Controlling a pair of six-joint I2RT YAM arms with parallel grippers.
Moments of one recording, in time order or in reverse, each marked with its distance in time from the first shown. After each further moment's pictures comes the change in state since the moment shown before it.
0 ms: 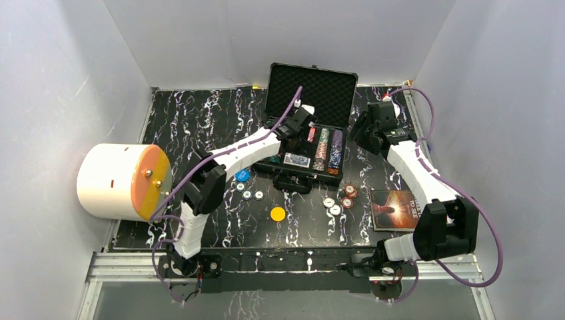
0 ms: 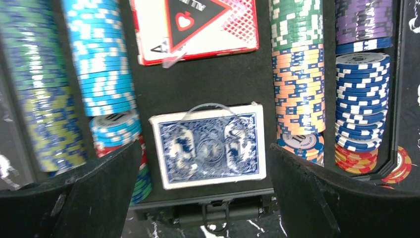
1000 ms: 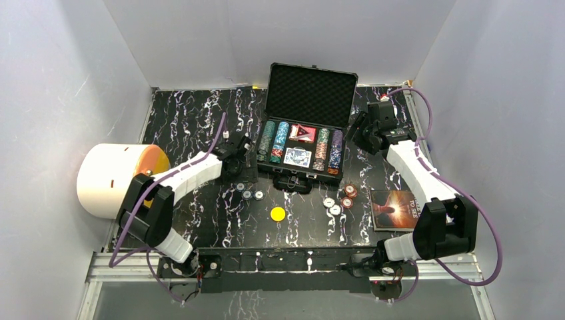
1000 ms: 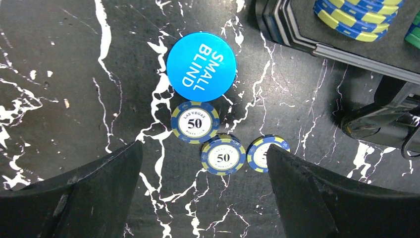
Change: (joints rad) left arm 0.288 -0.527 -0.761 -0.007 0.091 -0.151; right arm 0.000 0.007 -0.001 0.010 -0.059 0.008
